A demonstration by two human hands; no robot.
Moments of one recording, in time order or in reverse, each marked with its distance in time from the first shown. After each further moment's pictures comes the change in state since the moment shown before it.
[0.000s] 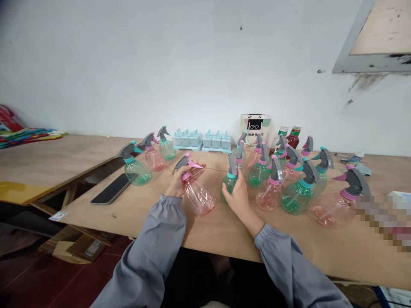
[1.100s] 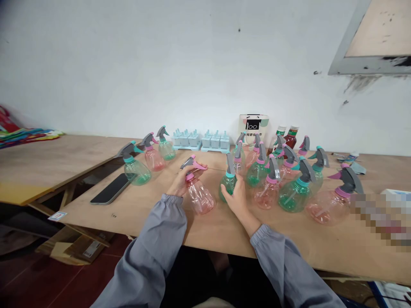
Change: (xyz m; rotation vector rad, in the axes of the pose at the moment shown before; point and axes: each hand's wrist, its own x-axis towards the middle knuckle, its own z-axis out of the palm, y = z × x) left_hand -0.002 -0.001 0.007 0.114 0.041 -0.145; right_hand -0.011 0.018 0.009 0.053 0.034 0.058
